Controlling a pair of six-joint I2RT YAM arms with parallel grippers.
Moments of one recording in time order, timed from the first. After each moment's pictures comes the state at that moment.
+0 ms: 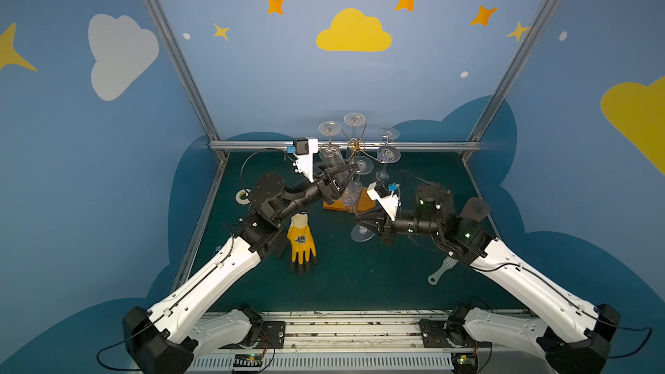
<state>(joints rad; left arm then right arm) -0.63 1.12 1.09 0.27 0.35 -0.60 0.82 1.10 1.12 -0.38 -0.47 0.03</state>
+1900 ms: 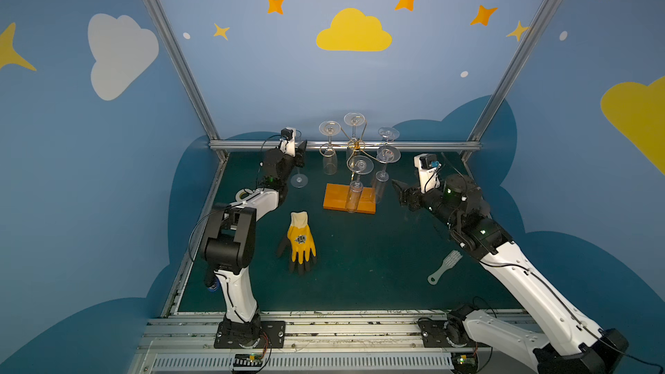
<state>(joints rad) -0.15 1.94 1.26 0.74 0.13 0.00 0.52 1.04 1.04 -0.26 0.01 0.01</state>
